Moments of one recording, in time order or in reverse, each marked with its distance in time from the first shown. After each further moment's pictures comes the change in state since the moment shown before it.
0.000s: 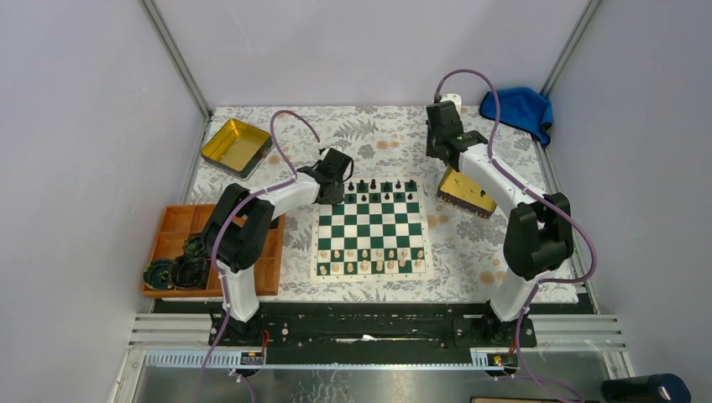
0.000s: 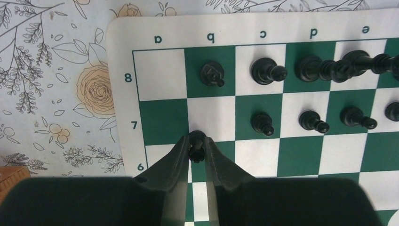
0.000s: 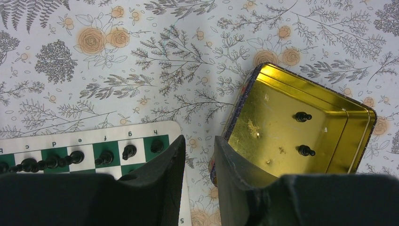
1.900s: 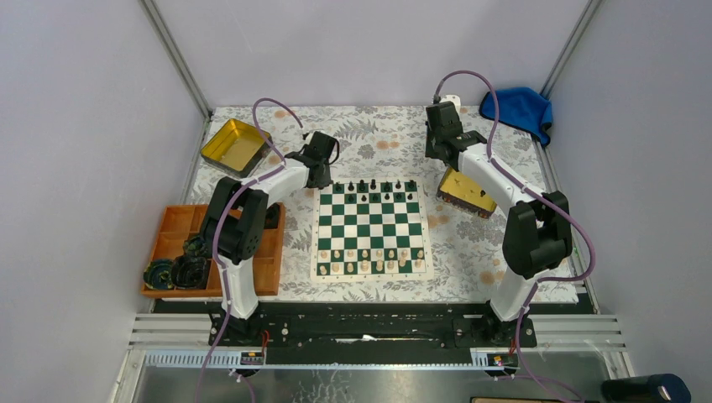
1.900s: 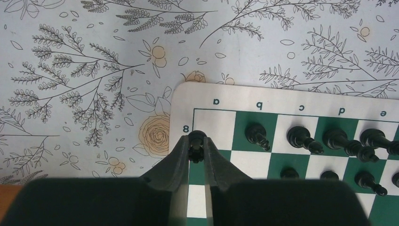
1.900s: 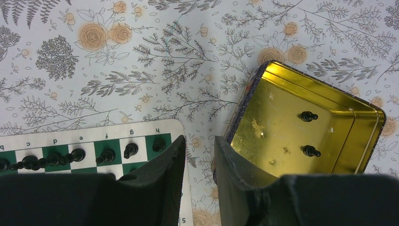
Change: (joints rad) left arm 0.127 0.046 0.110 -0.038 -0.029 0.013; right arm -0.003 0.011 0.000 0.000 -0.020 0.003
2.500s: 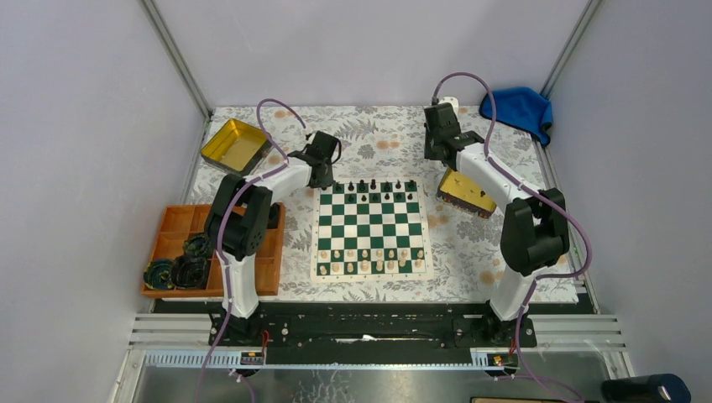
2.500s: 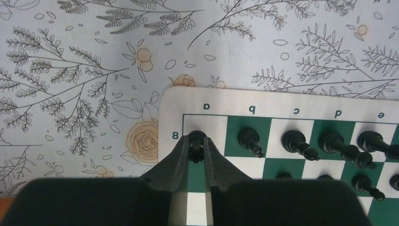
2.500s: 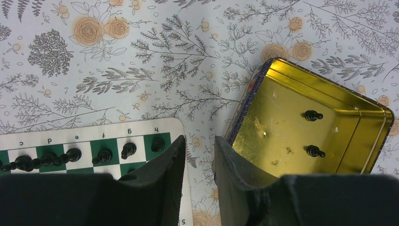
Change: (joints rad) left arm 0.000 0.040 0.024 0.001 0.032 0.000; right arm 0.000 0.023 0.002 0.000 -0.006 0.001
